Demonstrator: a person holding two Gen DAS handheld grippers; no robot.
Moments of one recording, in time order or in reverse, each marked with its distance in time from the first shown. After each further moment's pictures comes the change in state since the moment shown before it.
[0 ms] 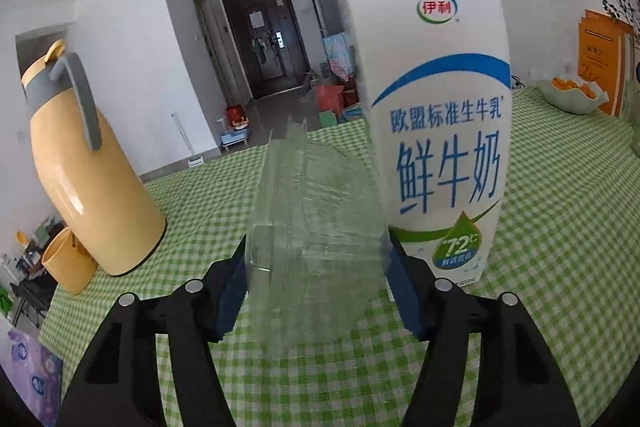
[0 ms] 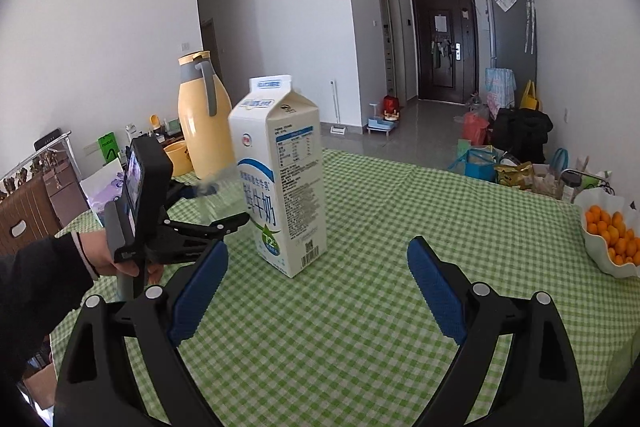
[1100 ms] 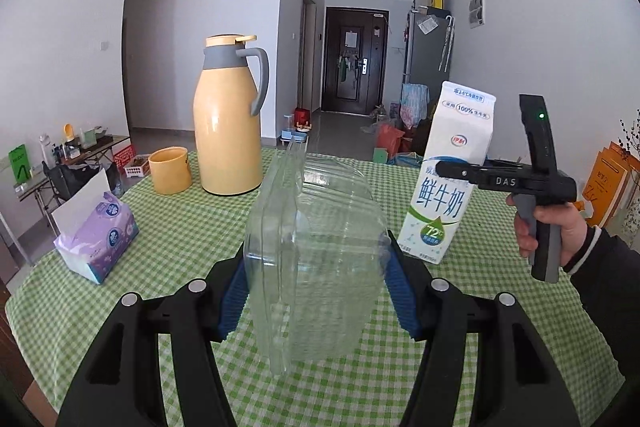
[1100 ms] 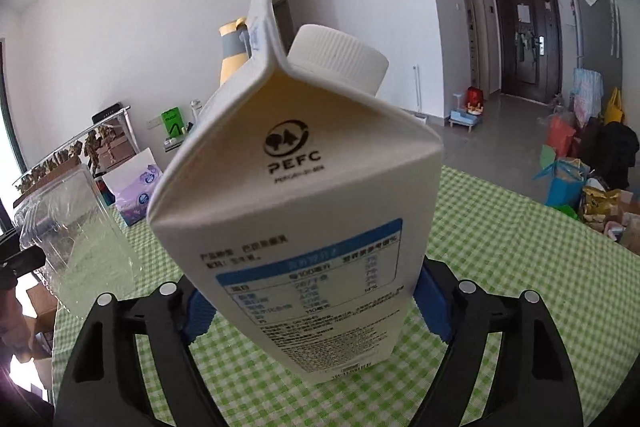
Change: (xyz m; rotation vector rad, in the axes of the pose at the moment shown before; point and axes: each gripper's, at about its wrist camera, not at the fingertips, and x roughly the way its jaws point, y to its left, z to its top) left arm -0.209 0.057 -0.049 -0.391 -0.099 0.131; right arm 0.116 0.005 0.049 -0.091 0.034 0.253
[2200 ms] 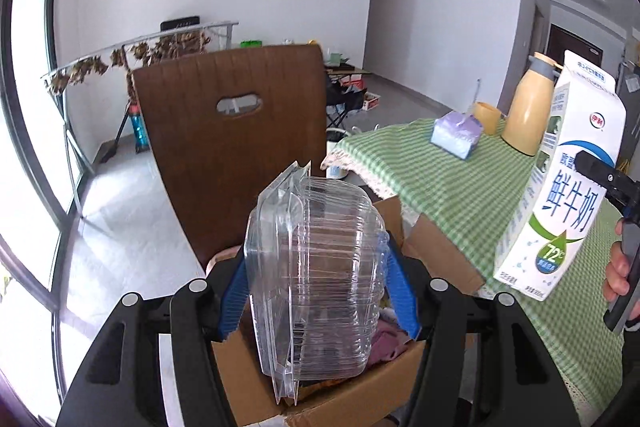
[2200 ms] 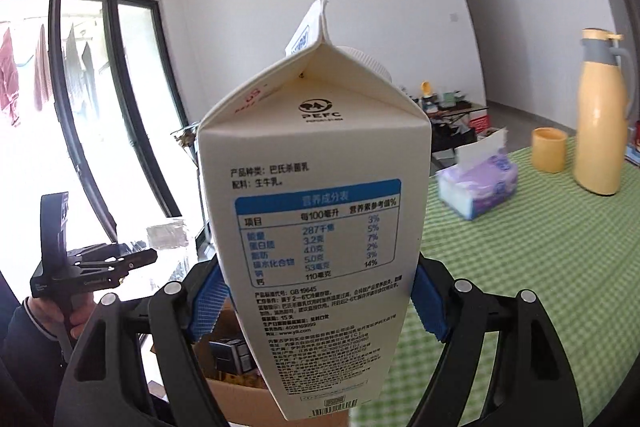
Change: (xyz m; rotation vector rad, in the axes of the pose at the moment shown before) left arm -0.370 0.251 -0.193 -0.464 0.150 0.699; right arm 0.011 0.452 -0.070 -0.185 0.106 0.683
